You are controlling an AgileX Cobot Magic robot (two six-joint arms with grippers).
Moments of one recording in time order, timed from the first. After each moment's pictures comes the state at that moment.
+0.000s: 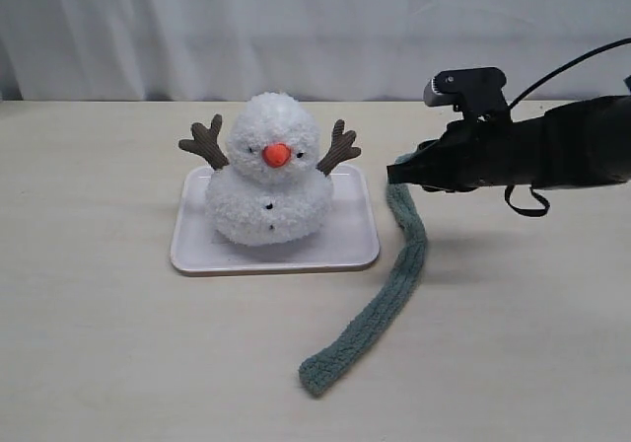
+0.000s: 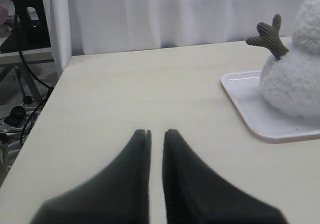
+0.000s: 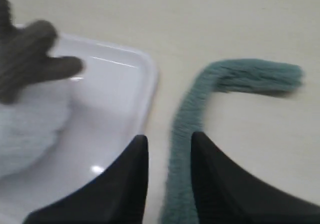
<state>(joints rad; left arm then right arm) -0.05 0.00 0.00 0.01 0.34 0.08 0.21 1.84 -1.01 1.63 0.22 -1.62</state>
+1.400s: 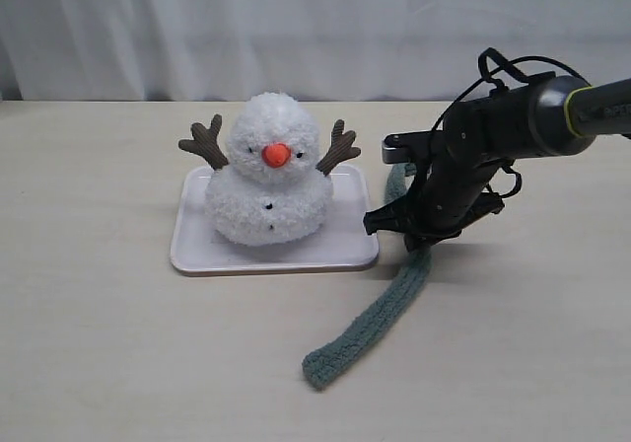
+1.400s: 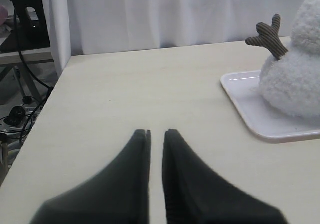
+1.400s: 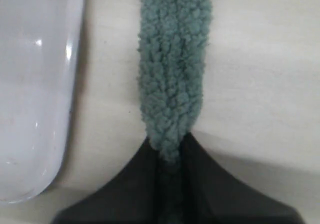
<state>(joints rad) -0.05 0.00 0.00 0.01 0.34 0.08 0.32 2.11 -1.32 -0.01 0.62 0.14</state>
